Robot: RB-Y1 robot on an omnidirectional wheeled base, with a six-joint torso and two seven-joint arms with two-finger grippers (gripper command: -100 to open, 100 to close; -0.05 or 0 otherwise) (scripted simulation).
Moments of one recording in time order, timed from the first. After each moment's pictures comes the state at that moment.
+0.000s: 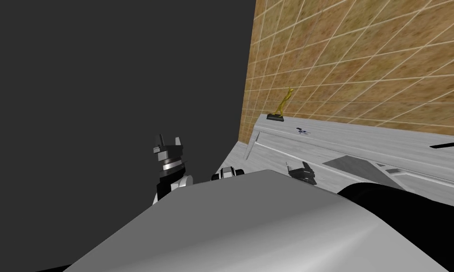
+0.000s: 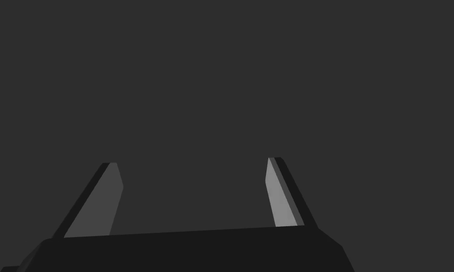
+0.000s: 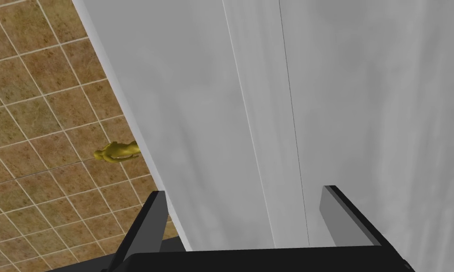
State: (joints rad) left arm 0.56 -0.01 0.01 -2.30 0.03 -0.46 0.17; right arm 1.03 -0.56 0.06 -1.88 1.75 0.81 0.40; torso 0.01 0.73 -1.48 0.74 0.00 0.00
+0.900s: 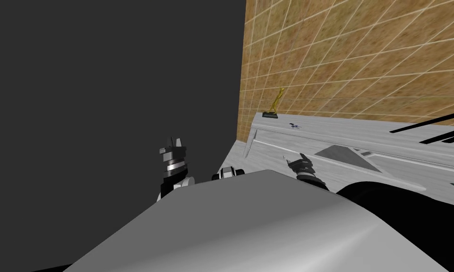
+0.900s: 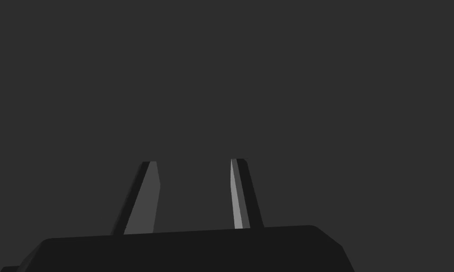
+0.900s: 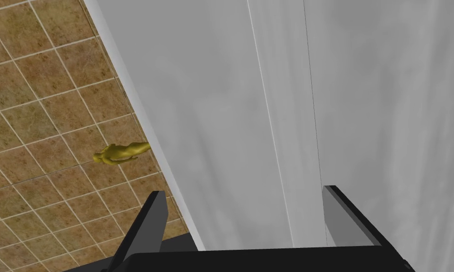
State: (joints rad) left arm 0.59 -0.01 -0.03 -2.28 0.02 -0.46 0.17; right arm 0.97 -0.62 -0.10 -1.89 1.69 0.59 0.40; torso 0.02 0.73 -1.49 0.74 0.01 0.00
